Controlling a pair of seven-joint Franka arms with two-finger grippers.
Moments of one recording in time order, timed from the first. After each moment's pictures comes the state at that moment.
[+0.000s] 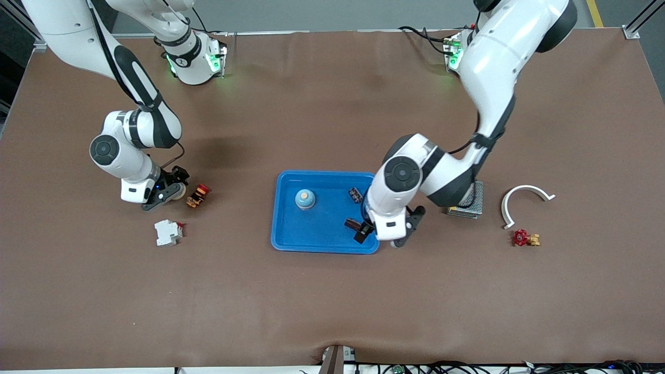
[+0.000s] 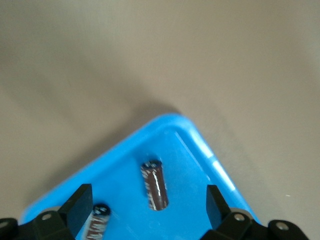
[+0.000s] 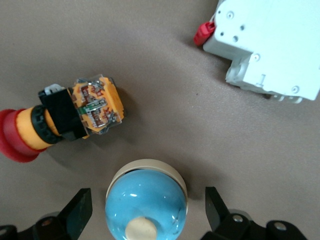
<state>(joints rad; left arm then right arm) -0.30 0.76 -0.36 -1.32 0.24 2.13 -1.54 0.01 0.36 -0.02 -2.35 -0.02 2.66 -0.62</state>
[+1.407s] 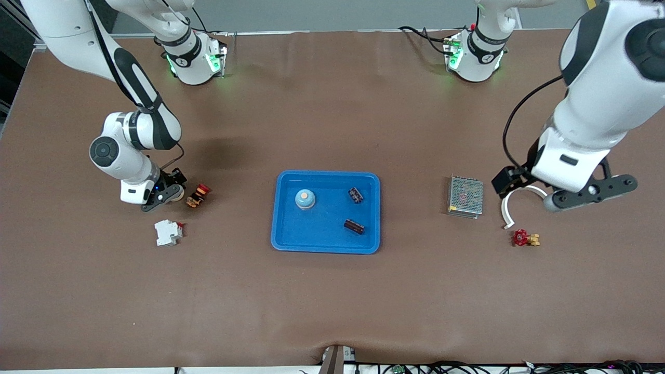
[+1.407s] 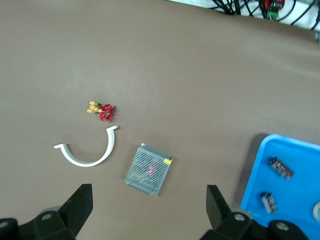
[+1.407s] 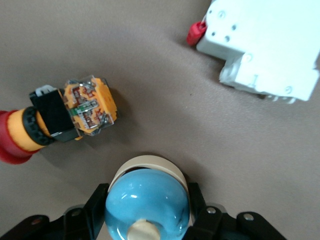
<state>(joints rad) -0.03 0.25 -0.30 -1.34 0.18 1.64 -0.51 0.01 0.36 -0.03 -2.33 -0.02 2.62 -0.62</state>
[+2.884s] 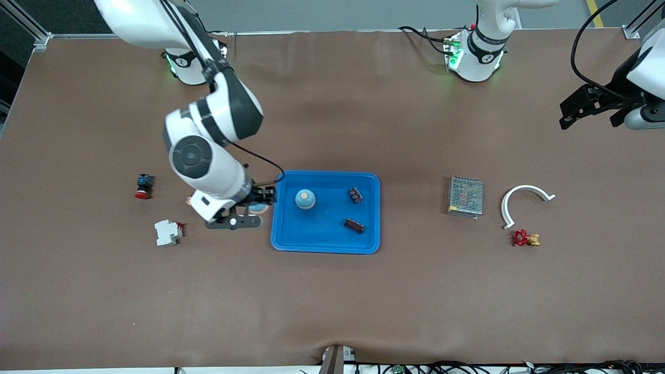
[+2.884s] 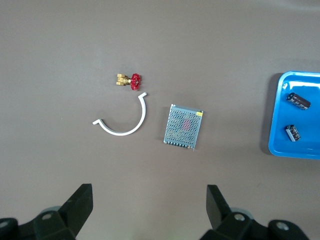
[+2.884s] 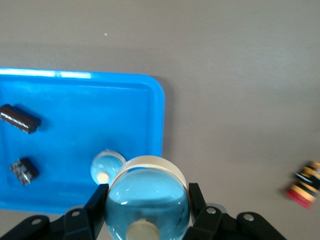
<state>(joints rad) -0.09 -0.03 -0.03 -1.52 0.03 1.51 -0.14 0.49 0.53 -0.01 -1.50 0.11 2.01 0.43</state>
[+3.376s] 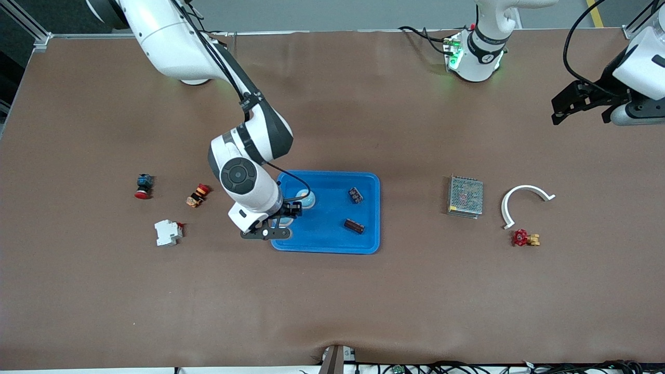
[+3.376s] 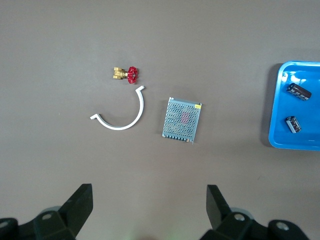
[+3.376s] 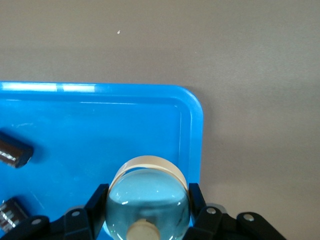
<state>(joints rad) -0.09 -0.06 -0.05 -1.56 0.03 1.51 -0.14 0.53 0.69 -0.01 -1.46 0.11 2.16 0.49</state>
